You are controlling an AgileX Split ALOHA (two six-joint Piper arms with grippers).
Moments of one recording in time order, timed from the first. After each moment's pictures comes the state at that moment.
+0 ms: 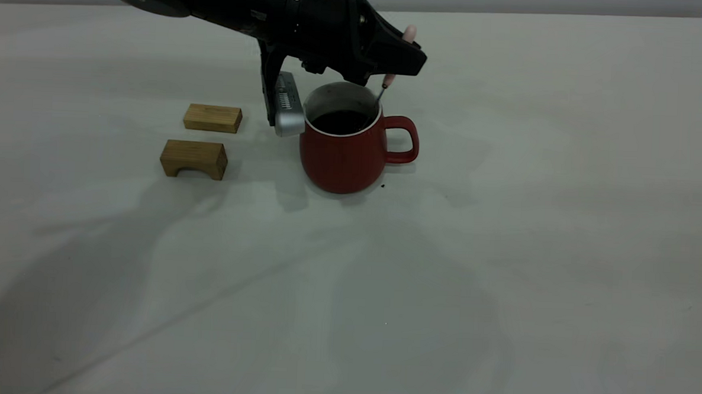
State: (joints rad) left arm -0.34 2.47 -1.50 -1.66 0.71 -0.91; right arm 0.05 0.02 -0.47 -0.06 1.13 0.05
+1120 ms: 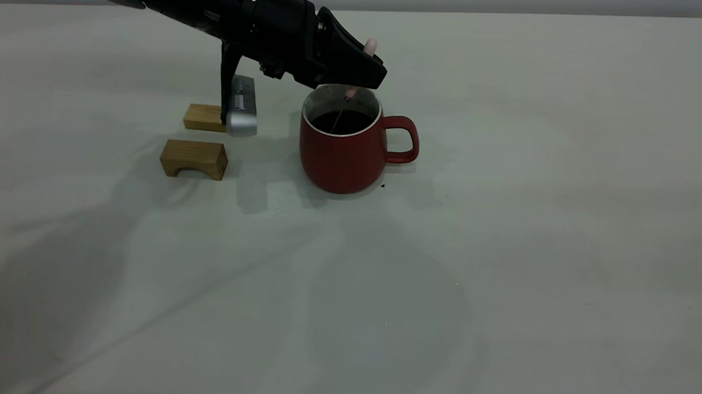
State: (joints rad) left arm -0.26 2.46 -1.50 -1.46 0.79 -1.03; right arm 0.05 0.02 -0.47 -0.06 1.13 0.05
